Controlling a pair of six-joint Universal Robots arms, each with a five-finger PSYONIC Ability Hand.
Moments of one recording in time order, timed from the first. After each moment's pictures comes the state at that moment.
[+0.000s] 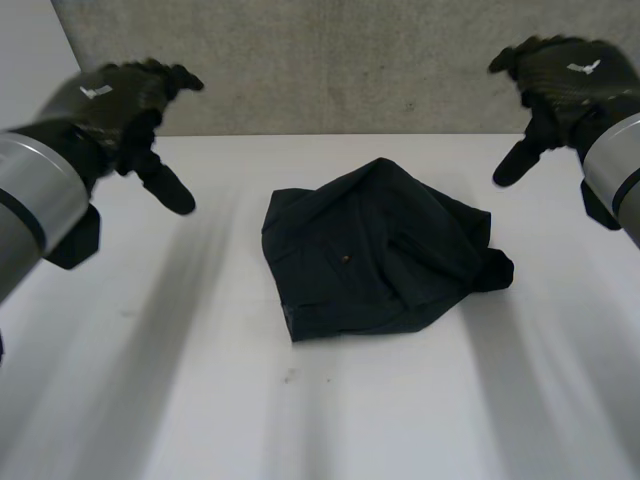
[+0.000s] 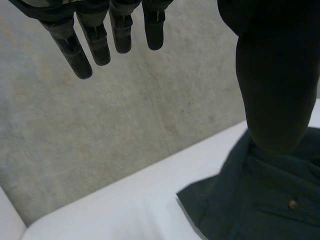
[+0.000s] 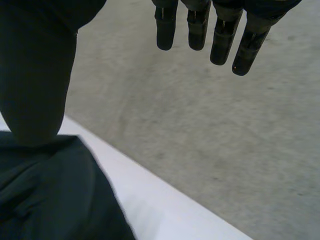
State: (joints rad) left arm 4.26 -1.61 -1.35 2.88 -1.62 3.21; right arm 1.92 -1.44 1.31 0.13 1.54 2.93; left_hand 0.21 0.20 0.22 0.21 0.05; right_hand 0.21 0.22 0.21 0.24 0.07
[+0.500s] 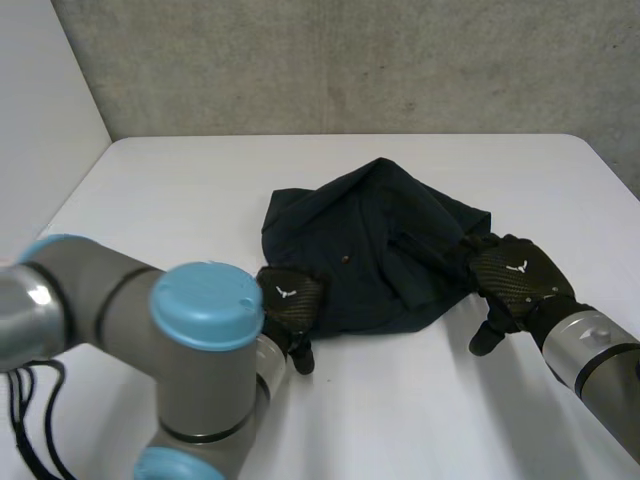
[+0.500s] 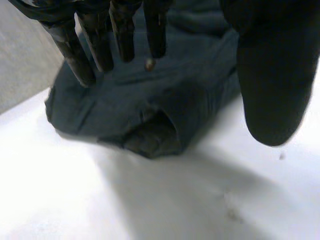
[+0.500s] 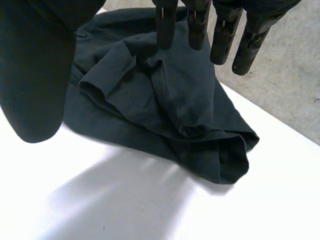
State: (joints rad) left arm 3.91 -2.13 -1.49 3.23 -1.80 3.27; right arm 1.81 -1.44 1.96 -0.19 1.29 2.81; left_hand 0.31 0.31 0.31 0.31 0.14; right_hand 0.21 0.22 0.21 0.24 0.07
